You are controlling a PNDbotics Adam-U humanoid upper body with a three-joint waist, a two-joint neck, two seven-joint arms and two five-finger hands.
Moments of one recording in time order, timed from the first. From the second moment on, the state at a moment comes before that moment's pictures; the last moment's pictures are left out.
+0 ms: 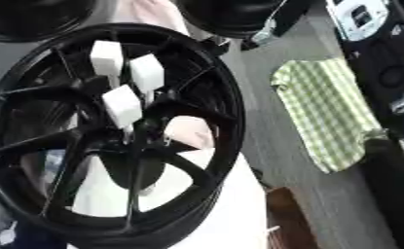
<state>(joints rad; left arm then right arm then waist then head) -0.31 0.35 0.27 -1.42 0.20 -0.11 0.05 -0.99 -0.53 0.13 -1.11 0.43 -0.43 0.75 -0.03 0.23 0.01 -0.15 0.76</state>
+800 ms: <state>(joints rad) -0.33 0.32 0.26 -1.44 0.20 -0.08 0.05 -0.97 -0.44 0.15 -1.13 0.49 -0.41 0.77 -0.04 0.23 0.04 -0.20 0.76</state>
